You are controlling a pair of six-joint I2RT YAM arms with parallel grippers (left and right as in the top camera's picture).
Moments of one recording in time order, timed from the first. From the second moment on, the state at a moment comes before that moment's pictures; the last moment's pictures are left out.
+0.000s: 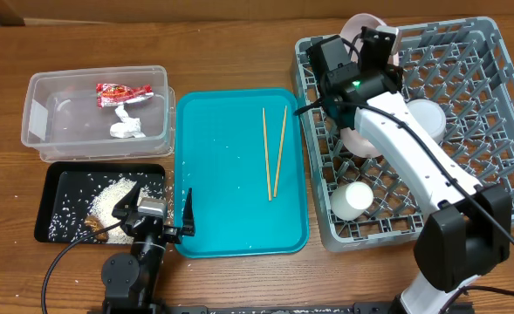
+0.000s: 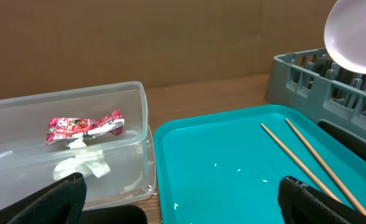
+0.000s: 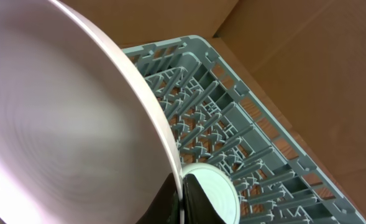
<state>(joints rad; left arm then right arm) -0.03 0.02 0.03 -0.10 0.12 0.06 0.41 1.85 1.61 -0.87 1.06 0.55</state>
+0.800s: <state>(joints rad) -0.03 0.02 0.03 -0.10 0.12 0.06 0.50 1.84 1.61 -0.95 1.01 0.53</state>
